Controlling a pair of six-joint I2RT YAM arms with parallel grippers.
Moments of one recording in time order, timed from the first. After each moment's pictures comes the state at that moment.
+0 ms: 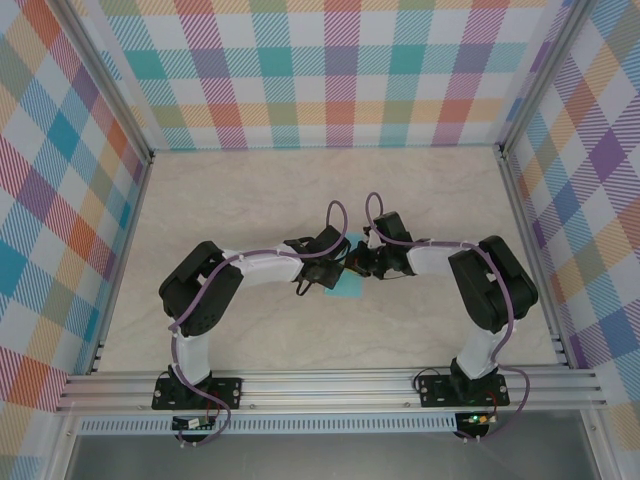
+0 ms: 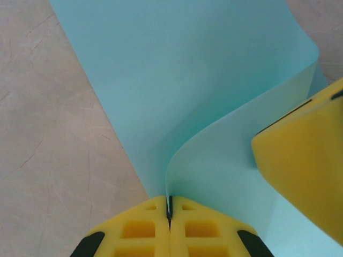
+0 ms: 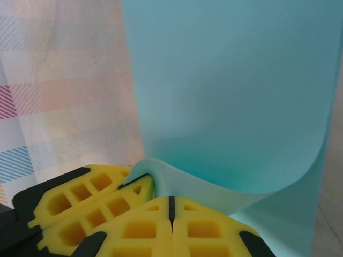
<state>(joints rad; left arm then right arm) -0.81 1.91 1.17 -0.37 -0.14 -0.26 0.49 1.78 0.85 0.00 -0.54 0.84</state>
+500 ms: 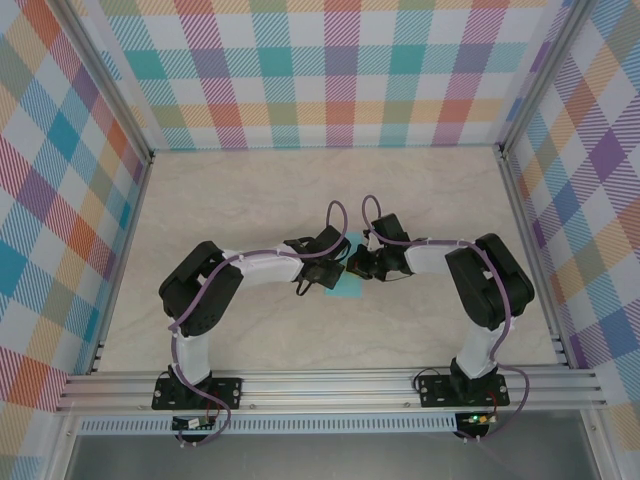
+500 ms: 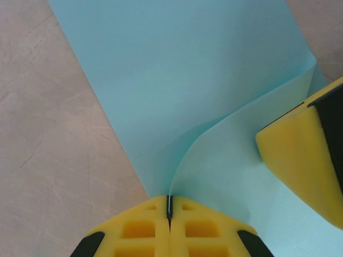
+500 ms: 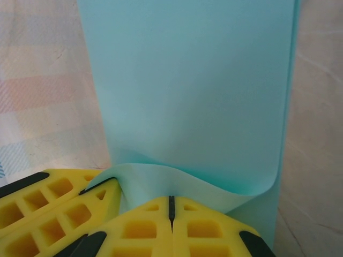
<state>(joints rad) -0.81 1.91 1.17 -0.37 -0.14 -0.26 0.49 1.80 0.86 -0.06 -0.50 0.78</state>
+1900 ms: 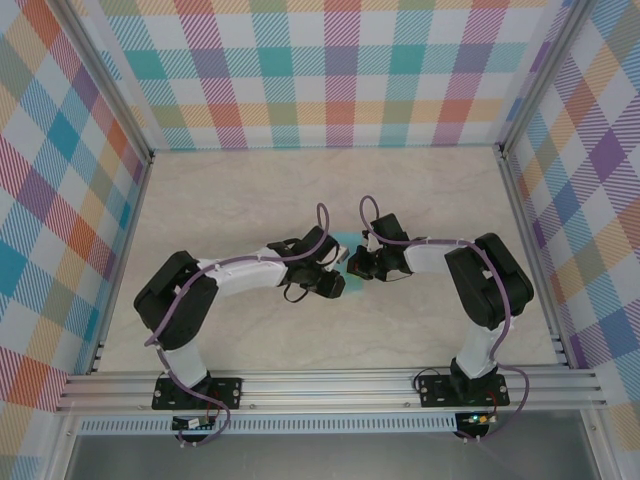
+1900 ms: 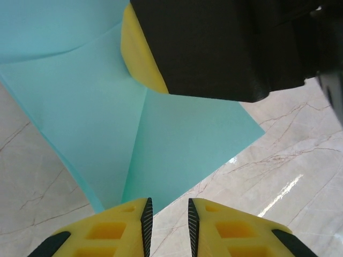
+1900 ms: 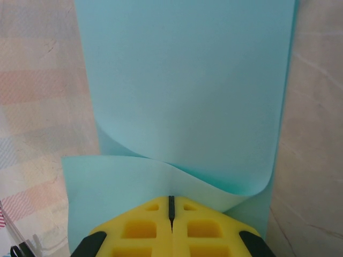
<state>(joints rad) -0.80 1.76 1.06 -0.39 0.22 -0.32 0.49 1.80 0.87 -0.09 -0.48 0.74</state>
